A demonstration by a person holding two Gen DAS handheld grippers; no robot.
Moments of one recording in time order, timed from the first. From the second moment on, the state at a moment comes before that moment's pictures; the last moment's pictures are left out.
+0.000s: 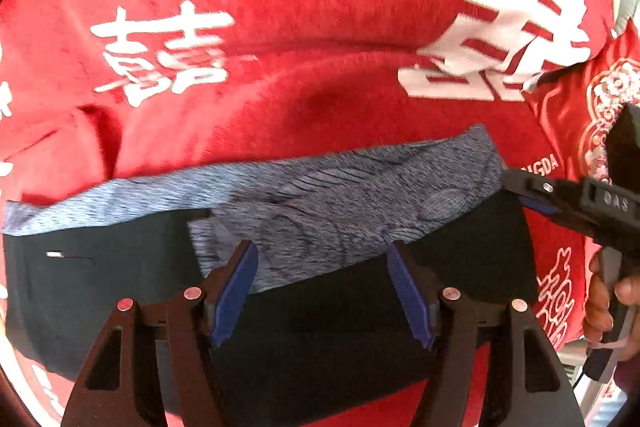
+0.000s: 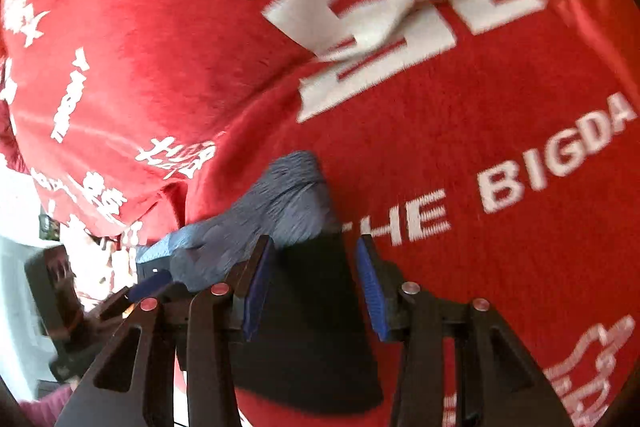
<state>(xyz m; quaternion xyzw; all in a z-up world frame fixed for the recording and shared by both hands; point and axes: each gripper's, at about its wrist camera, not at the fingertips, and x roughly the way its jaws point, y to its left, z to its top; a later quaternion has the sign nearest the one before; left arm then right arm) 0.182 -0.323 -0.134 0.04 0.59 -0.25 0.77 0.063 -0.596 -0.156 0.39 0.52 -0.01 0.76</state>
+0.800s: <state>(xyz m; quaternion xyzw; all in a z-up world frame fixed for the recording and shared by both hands) 0.174 -0.293 -0.121 0.07 0.59 -0.19 0.78 0.043 -0.552 -0.138 0.31 0.56 -0.08 0.76</state>
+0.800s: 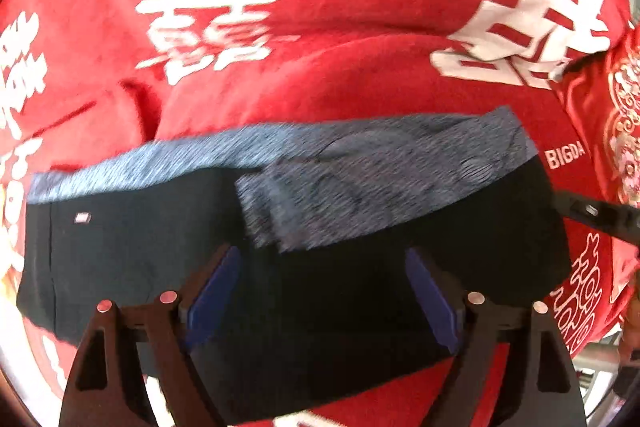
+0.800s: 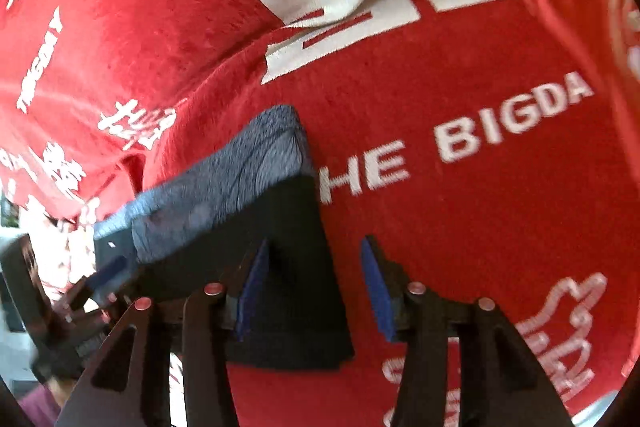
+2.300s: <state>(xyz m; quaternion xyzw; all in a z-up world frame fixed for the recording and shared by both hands) 0.133 -0.130 -0.149 -0.03 0.65 -0.09 0.76 0.065 -0.347 -0.118 0.14 0.64 0.01 0.75</state>
